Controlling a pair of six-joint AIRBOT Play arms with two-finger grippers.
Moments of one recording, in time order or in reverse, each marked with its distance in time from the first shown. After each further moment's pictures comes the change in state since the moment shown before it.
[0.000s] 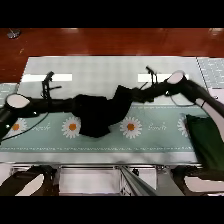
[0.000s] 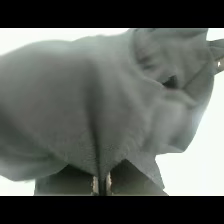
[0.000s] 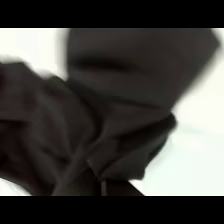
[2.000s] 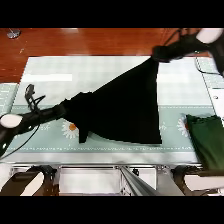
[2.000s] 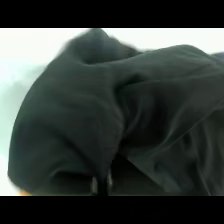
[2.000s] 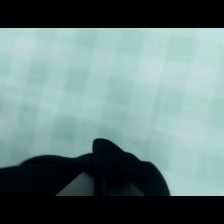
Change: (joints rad) left arm 0.101 0.099 -0.235 -0.008 0.254 -0.096; right arm -0.073 -0.143 0.615 -0.424 0.073 0.140
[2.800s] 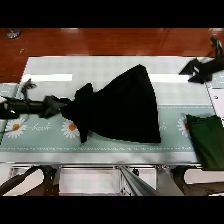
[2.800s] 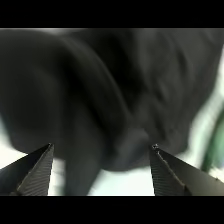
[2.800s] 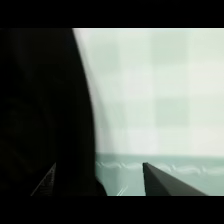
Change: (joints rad) left arm 0.242 -0.231 0.181 -0.068 -0.570 0.120; right arm -0.470 0.135 -0.346 0.141 0.270 -0.077
